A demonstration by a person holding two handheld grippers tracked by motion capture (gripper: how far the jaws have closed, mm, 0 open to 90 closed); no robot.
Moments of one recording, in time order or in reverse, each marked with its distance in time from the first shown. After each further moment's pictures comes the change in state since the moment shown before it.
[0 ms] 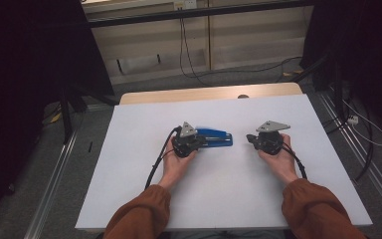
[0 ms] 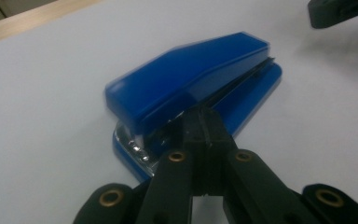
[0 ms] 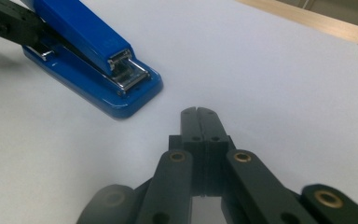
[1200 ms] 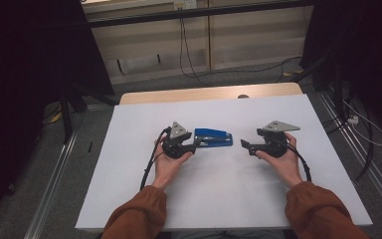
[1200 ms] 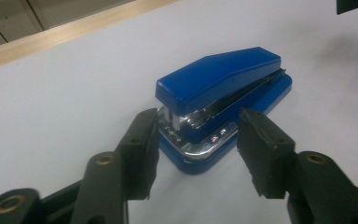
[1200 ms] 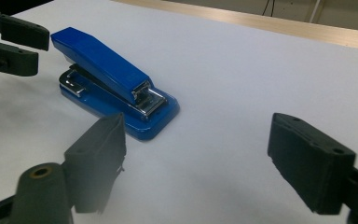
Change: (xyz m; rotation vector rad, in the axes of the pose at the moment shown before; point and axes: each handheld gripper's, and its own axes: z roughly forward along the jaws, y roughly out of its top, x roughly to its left) left arm 0.006 -0.003 -0.031 -0.049 0.076 -0.046; right arm 0.000 -0.001 -0.014 -0.102 0.060 0.124
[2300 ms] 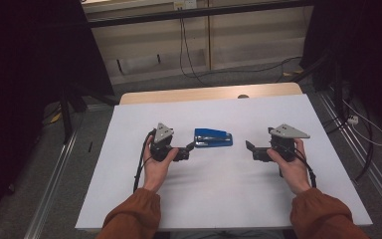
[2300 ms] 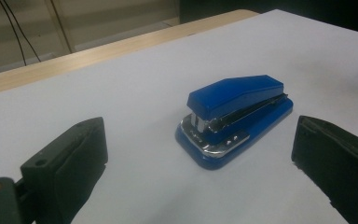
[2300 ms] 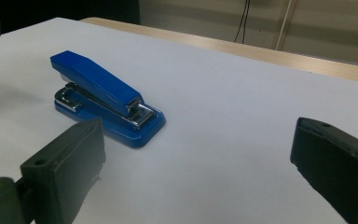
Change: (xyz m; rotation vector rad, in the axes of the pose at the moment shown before) left arm 0.008 -0.005 -0.039 -0.115 0.053 -0.062; right arm 0.010 -0.001 -0.029 -0.095 -0.099 -0.015
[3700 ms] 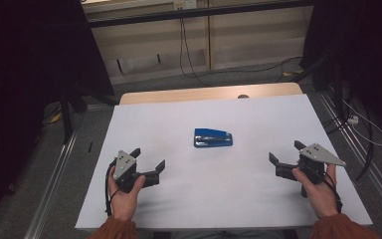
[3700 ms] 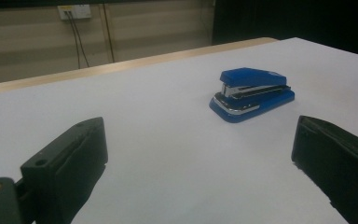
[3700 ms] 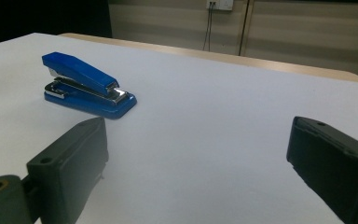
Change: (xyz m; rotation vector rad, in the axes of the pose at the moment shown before) left arm -0.001 -0.045 -0.110 -0.134 0.145 -0.054; right arm -0.005 -0.029 -0.077 -0.083 -0.129 0.023
